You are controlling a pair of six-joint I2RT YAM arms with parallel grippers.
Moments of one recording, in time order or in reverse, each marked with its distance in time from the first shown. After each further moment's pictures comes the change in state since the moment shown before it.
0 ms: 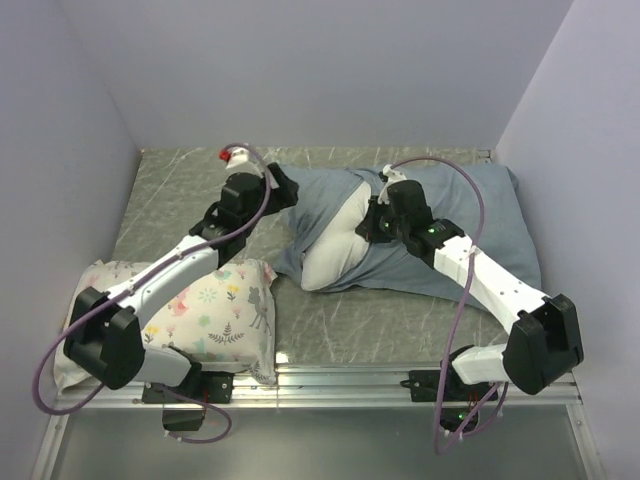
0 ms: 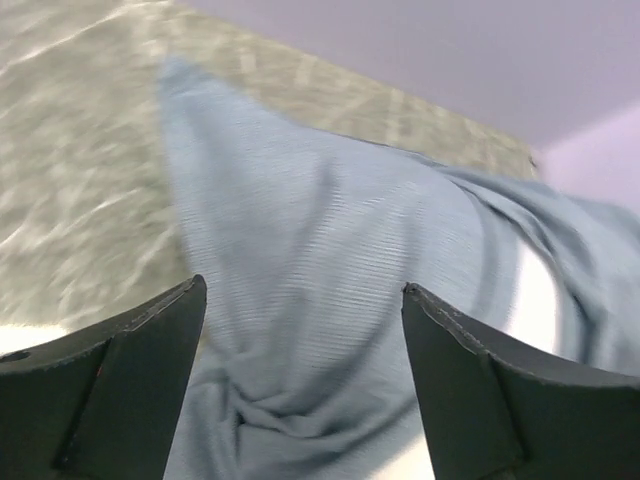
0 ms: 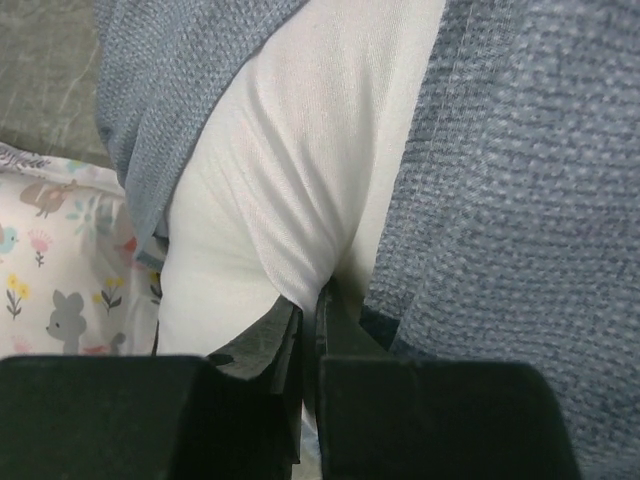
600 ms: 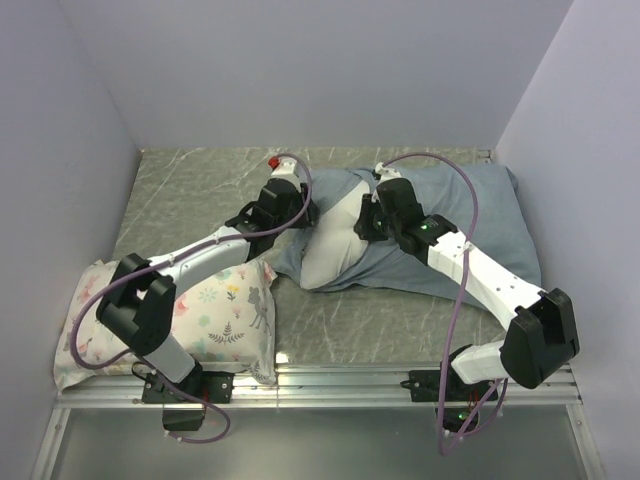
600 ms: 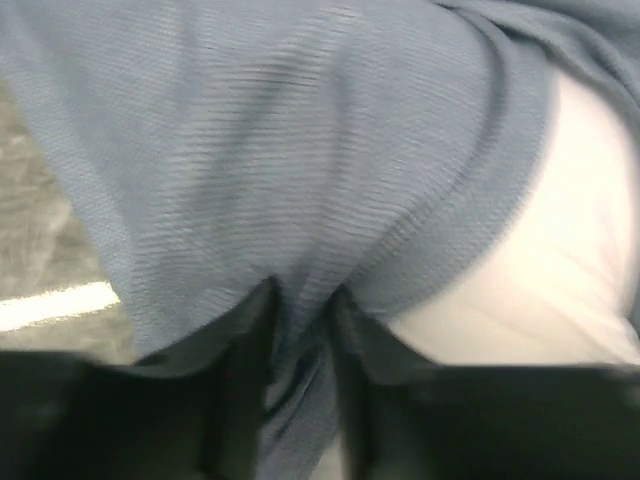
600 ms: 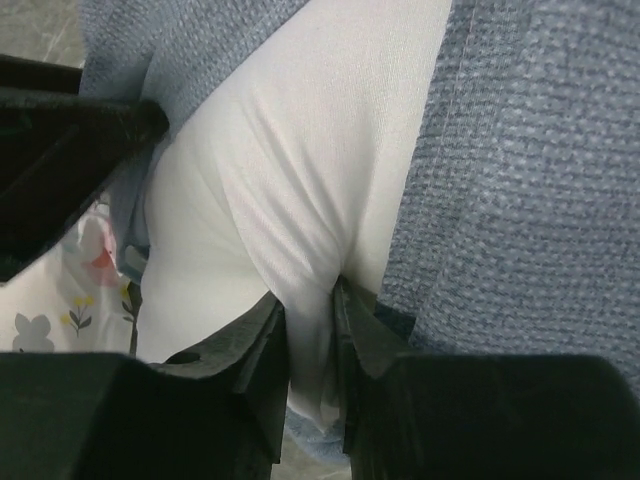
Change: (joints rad) left arm -0.111 0.227 0.102 -0.019 0.148 0.154; right arm 0.060 0.043 0.074 -0.072 0.144 -0.014
